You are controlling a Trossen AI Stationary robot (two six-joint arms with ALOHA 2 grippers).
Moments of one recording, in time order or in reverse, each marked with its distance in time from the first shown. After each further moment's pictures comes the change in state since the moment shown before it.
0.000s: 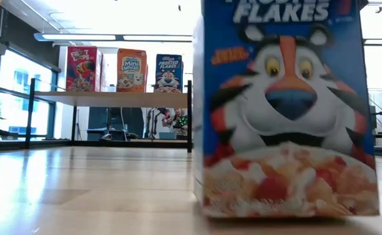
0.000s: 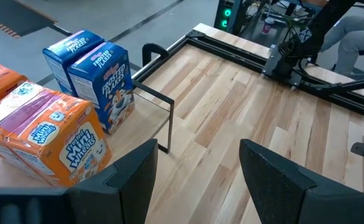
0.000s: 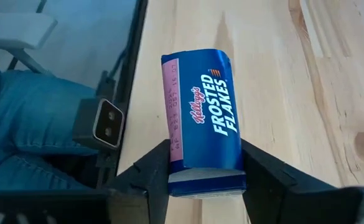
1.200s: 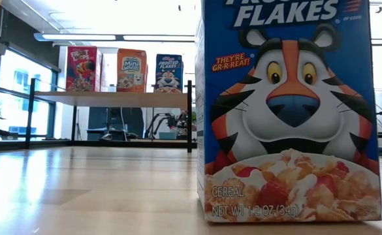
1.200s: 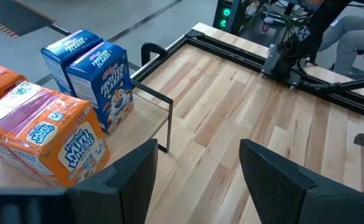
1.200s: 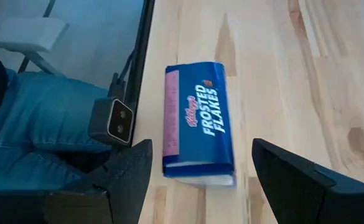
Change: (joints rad) left arm 0.000 0.000 0.000 0.000 0.004 0.001; right arm -0.003 -0.057 0.003 -0.060 -0.030 0.014
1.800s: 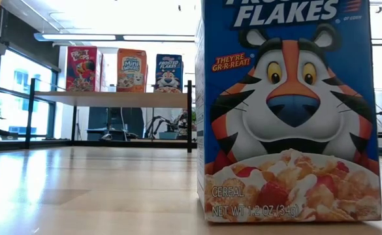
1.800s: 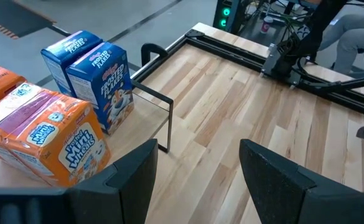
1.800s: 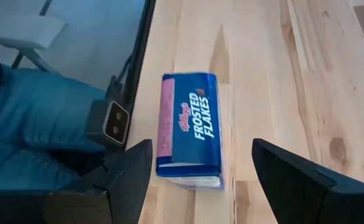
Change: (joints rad) left arm 0.000 0.000 0.000 0.000 0.000 0.006; right arm -0.002 -0.032 0.002 -0.016 0.019 -0.056
